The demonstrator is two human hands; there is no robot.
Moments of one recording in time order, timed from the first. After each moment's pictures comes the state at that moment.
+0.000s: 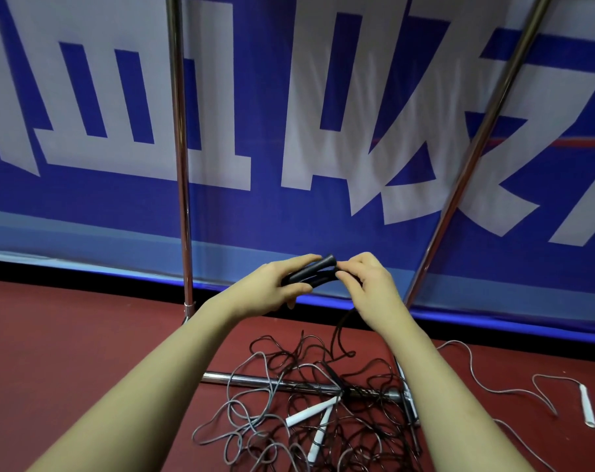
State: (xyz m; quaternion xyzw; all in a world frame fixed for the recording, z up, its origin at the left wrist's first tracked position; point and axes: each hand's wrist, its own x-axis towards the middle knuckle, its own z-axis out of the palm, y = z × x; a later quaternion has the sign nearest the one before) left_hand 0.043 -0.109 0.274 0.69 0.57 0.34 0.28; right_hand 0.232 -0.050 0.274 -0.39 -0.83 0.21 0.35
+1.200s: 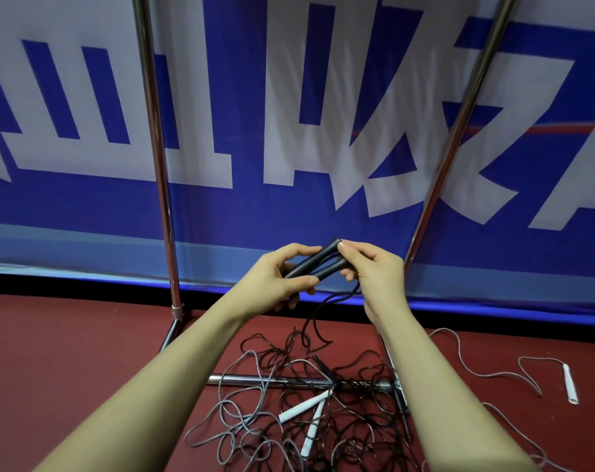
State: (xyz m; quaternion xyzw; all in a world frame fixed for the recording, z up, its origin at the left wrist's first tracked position) left_hand 0.073 -0.109 0.280 0.61 0.52 0.45 0.38; right_hand 0.236 -0.053 0.288 -0.40 -0.54 0.49 0.56
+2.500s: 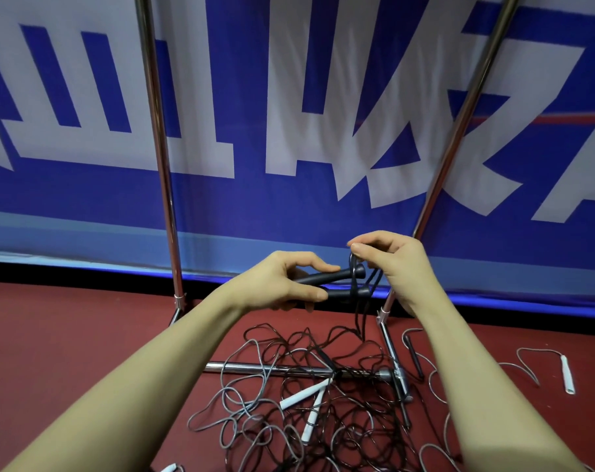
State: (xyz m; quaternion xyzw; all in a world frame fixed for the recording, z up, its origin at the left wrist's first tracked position) left_hand 0.077 -0.122 0.289 0.65 0.51 0.36 0.43; right_hand 0.273 -0.056 0.305 -0.36 -0.69 0.44 0.45
